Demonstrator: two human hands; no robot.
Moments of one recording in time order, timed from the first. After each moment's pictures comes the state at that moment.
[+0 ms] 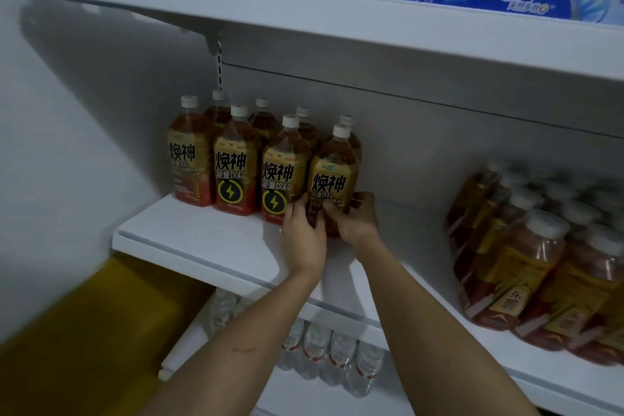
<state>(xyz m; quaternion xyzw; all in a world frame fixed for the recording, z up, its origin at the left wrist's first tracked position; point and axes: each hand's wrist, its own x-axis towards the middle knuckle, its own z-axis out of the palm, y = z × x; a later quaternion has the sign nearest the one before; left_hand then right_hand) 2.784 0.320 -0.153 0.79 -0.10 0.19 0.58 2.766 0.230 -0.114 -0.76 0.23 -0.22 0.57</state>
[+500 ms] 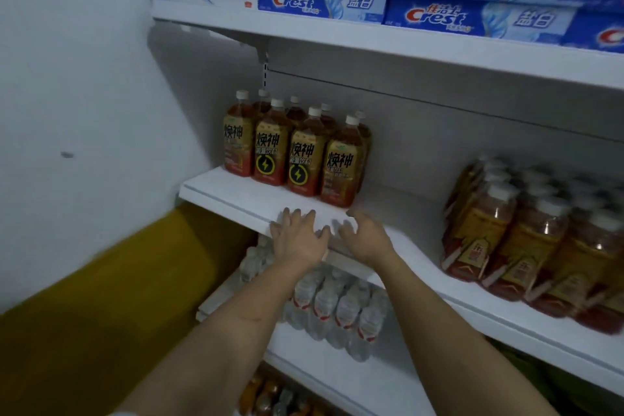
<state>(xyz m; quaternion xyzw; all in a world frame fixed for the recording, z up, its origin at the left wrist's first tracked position) 2.690 0.384 -0.155 0.96 -0.12 0.04 0.24 2.639 0.250 -0.119 -0.95 0.13 -0.08 0.27</state>
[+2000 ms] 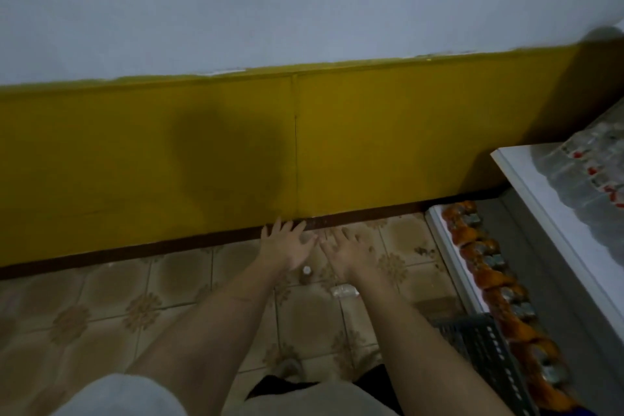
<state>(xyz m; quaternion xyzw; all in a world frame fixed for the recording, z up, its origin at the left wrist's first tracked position) 2.056 0.862 -0.373 0.90 0.32 -0.23 0.20 2.136 0.730 -0.359 -0.89 -0.30 0.34 0.10</state>
